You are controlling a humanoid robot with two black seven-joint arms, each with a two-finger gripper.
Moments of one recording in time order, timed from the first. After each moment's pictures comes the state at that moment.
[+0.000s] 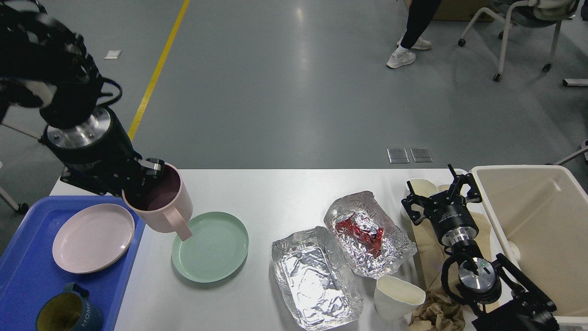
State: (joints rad) left arm -2.51 0.26 1.45 -1.61 -0.19 -0.83 0.17; right arm 0.25 -0.14 1.20 0.92 -0.08 0.23 0.23
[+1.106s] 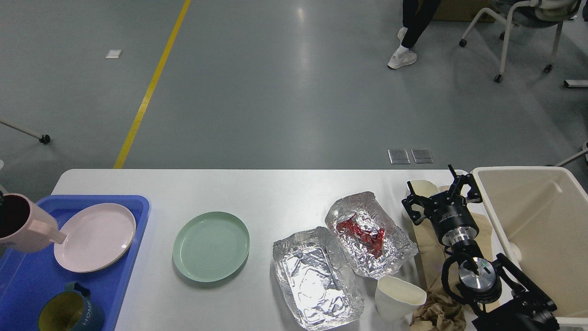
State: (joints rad) left arm -1.85 0.92 1.42 -1.10 -0.02 -0.71 0.15; right arm 0.25 -0.14 1.20 0.92 -0.08 0.23 0.23
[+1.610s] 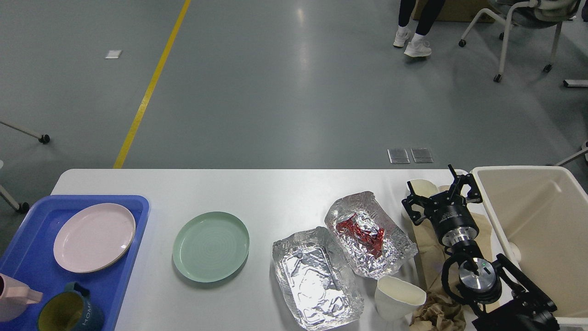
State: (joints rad) left arm -0.98 1.05 0.67 -0.76 0.05 -0.65 0.17; right arm 0.25 -0.14 1.20 0.92 -0.08 0.23 0.23
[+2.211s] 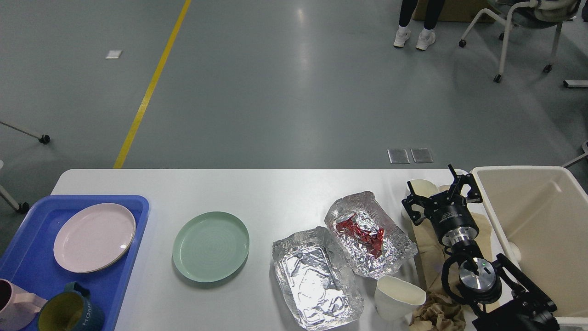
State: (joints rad) left arm -0.94 1.04 0.64 -0.76 0.06 -0.61 0.16; right arm 0.25 -0.14 1.20 0.92 -0.08 0.23 0.23
